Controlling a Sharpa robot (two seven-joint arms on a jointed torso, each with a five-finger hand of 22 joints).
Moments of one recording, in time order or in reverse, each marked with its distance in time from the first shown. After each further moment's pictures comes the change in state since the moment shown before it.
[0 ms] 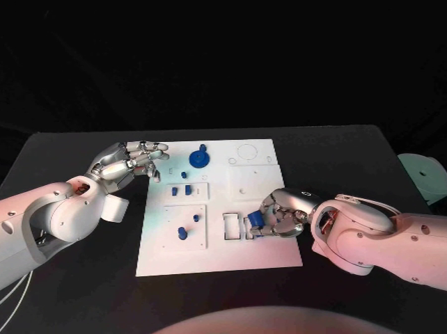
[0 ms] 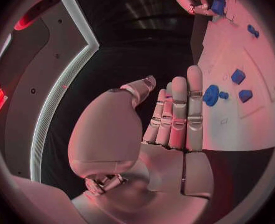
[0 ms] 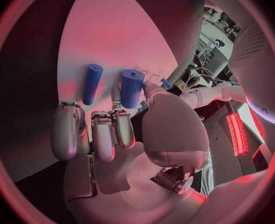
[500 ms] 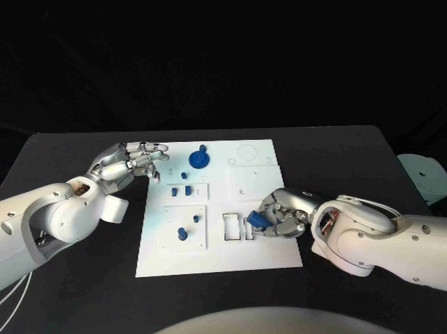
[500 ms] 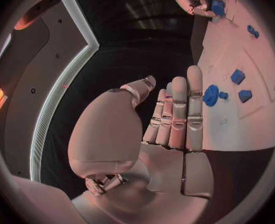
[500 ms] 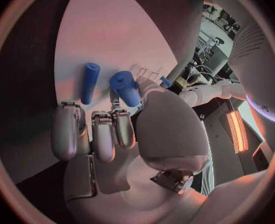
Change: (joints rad) left arm 0.000 -0.001 0.000 0.001 0.000 0.002 -0.002; left_hand 0.000 0.000 -0.003 0.003 0.000 0.000 0.000 0.000 0.000 0.000 0.000 0.000 0.000 0.000 0.000 0.000 0.001 0.000 0.000 0.000 0.000 0.000; right arm -0.002 -0.005 0.000 0.005 0.041 -0.029 0.006; right_hand 0.130 0.011 0.052 -0.010 0.075 0.013 0.006 0.011 0.008 -0.002 -0.013 -0.006 0.000 0.000 -0.007 0.000 0.000 0.000 0.004 -0.004 -0.005 0.001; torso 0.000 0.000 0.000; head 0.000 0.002
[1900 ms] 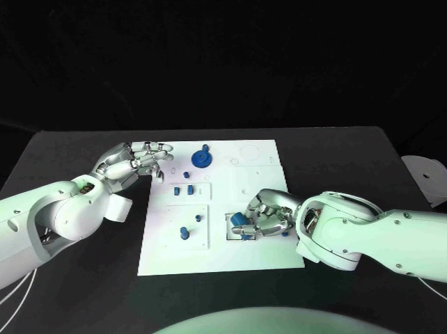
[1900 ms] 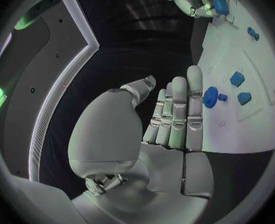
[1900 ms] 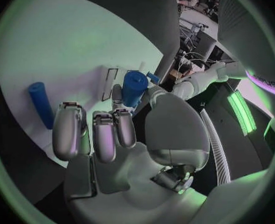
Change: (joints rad) left arm 0.000 0.004 0.000 0.001 -0.001 0.007 -0.006; left_hand 0.000 0.000 0.000 0.000 0.000 0.000 0.000 0.000 0.000 -0.001 0.000 0.004 0.000 0.000 0.000 0.000 0.001 0.000 0.000 0.000 0.000 0.000; right arm 0.045 0.098 -0.003 -0.013 0.209 0.058 -0.003; right_hand -0.239 0.014 -0.022 0.018 -0.070 0.063 -0.031 0.088 0.079 0.003 -0.025 -0.016 0.000 0.000 -0.021 0.004 0.000 0.000 0.007 -0.021 0.000 0.000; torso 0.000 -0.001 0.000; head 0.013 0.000
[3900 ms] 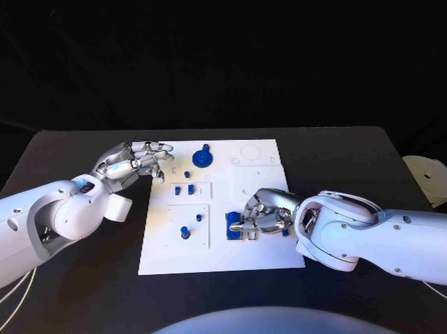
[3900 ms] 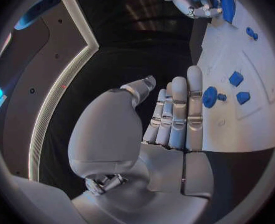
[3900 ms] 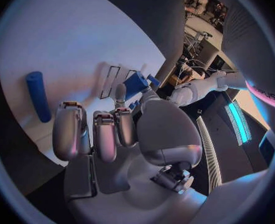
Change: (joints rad) left arm 0.000 -0.005 0.000 0.002 -0.004 0.004 -0.005; left_hand 0.000 0.000 0.000 0.000 0.000 0.000 0.000 0.000 -0.001 -0.003 0.003 -0.001 0.000 0.000 0.000 0.000 0.001 0.000 -0.003 0.004 0.000 0.000; right arm -0.003 0.009 0.003 0.002 -0.102 0.008 -0.011; right_hand 0.089 0.130 -0.266 -0.007 -0.069 0.005 -0.027 0.062 0.037 0.000 -0.014 -0.012 0.000 0.000 -0.014 0.004 0.000 -0.016 0.000 -0.014 -0.003 0.000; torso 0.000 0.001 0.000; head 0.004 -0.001
